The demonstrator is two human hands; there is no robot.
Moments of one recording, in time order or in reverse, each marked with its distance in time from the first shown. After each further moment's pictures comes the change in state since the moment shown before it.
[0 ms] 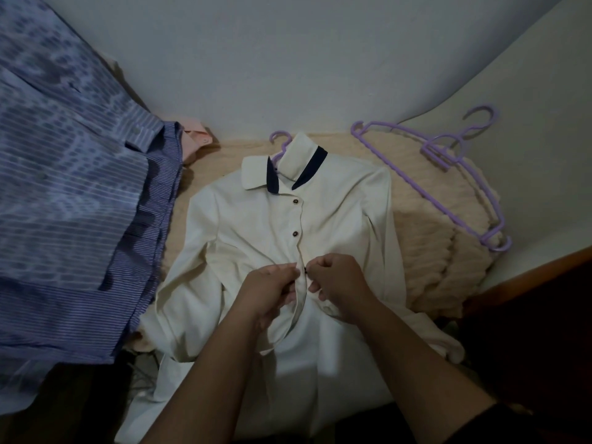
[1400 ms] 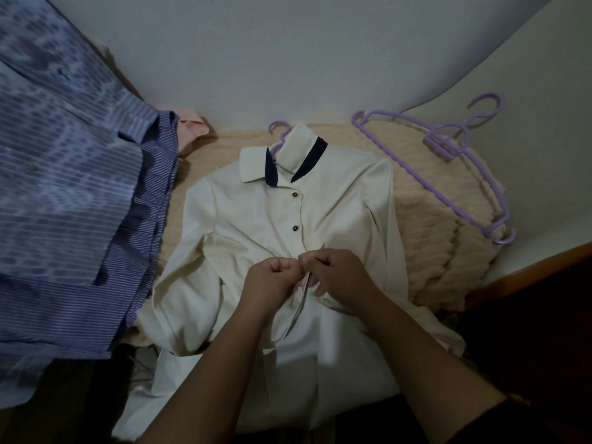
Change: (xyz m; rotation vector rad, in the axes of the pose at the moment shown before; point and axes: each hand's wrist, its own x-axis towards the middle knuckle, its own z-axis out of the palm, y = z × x) left_hand 0.005 -0.014 -0.003 0.152 0.011 0.175; right_hand 0.007 0.011 -0.005 -0.132 -0.108 -0.241
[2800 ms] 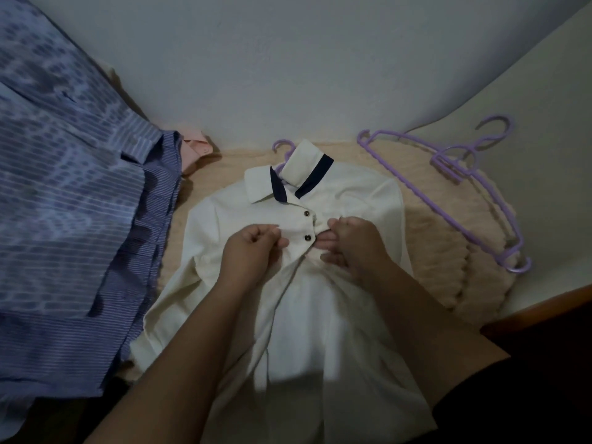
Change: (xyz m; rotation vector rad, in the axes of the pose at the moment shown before) left_hand 0.057 0.057 -0.017 -0.019 0.202 0.151; right_hand 0.068 -0.045 -0.027 0.508 0.142 0.283
